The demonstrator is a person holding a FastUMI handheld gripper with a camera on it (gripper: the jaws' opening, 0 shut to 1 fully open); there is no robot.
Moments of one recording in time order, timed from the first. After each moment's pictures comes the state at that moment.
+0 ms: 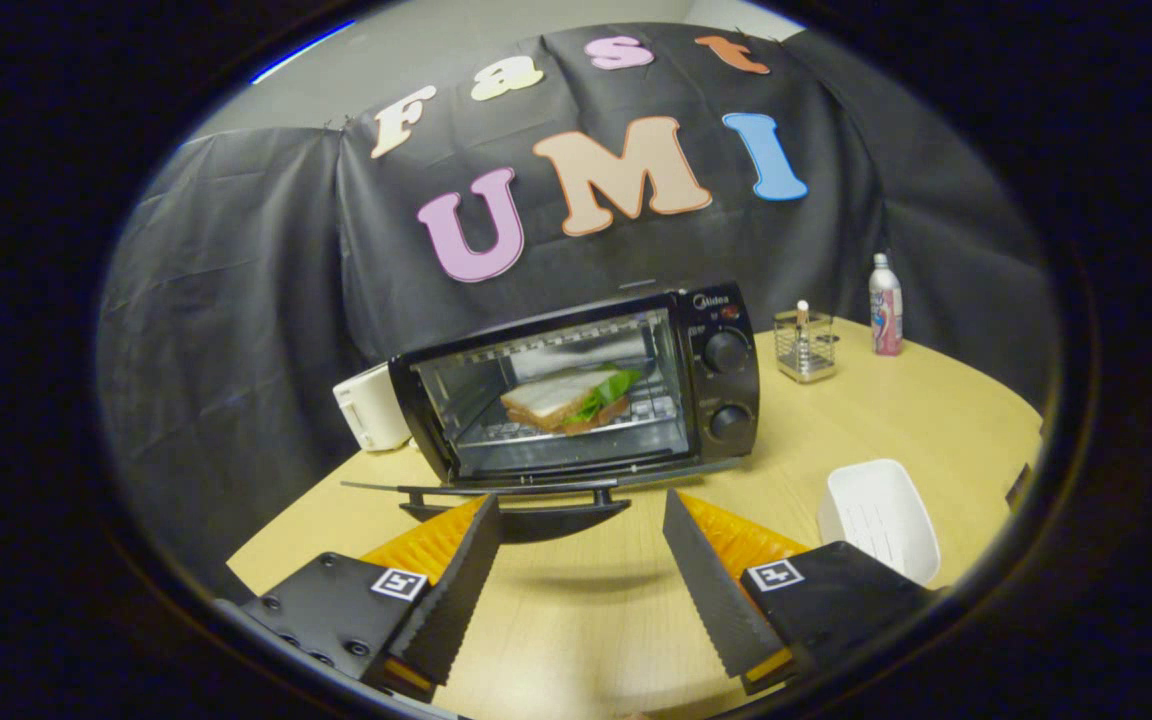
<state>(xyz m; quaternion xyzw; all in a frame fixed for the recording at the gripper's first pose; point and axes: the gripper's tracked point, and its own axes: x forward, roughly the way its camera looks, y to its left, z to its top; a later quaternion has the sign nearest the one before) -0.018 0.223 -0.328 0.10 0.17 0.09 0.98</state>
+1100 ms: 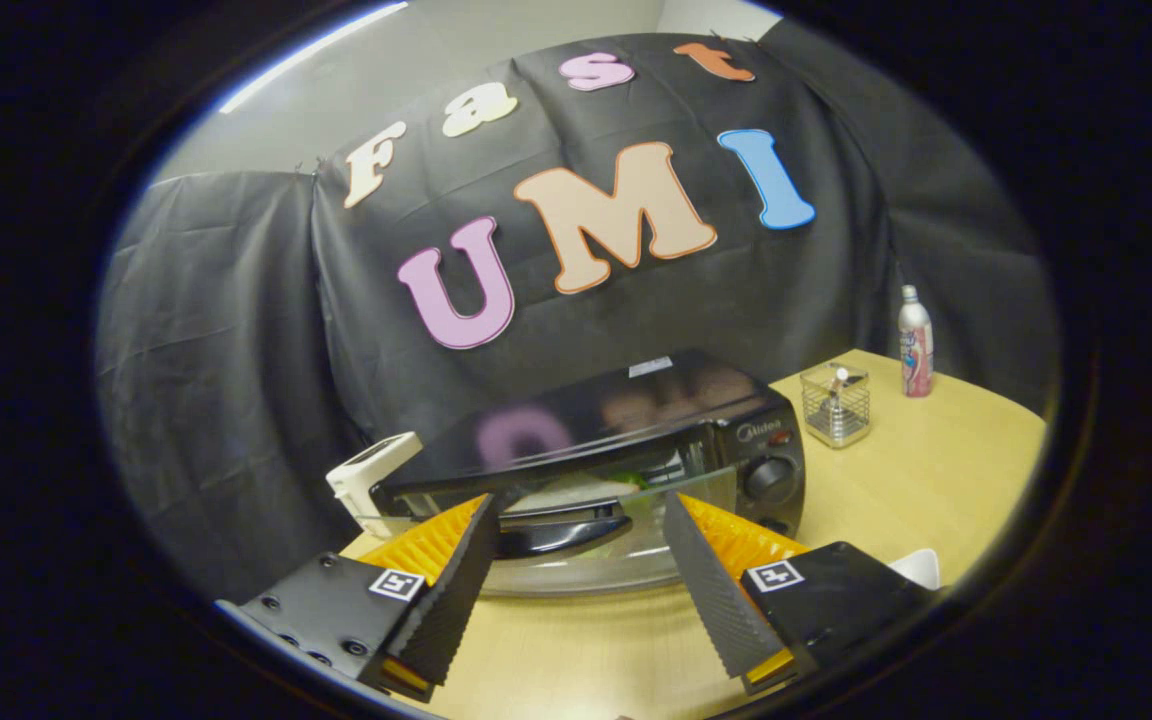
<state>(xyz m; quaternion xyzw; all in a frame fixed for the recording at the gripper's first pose) 0.091 0.236 -0.262 0.14 0.12 0.07 0.98</state>
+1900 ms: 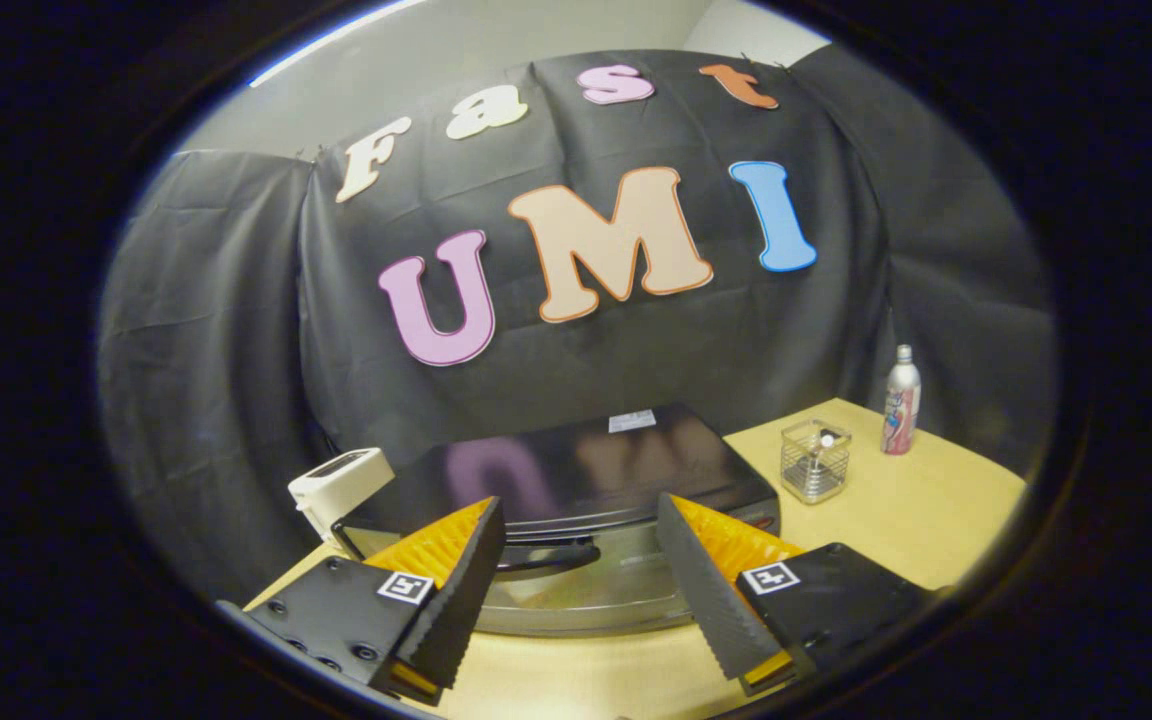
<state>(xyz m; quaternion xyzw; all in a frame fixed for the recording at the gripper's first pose) 0.109 0.214 -0.215 0.09 0.10 0.05 0.99</state>
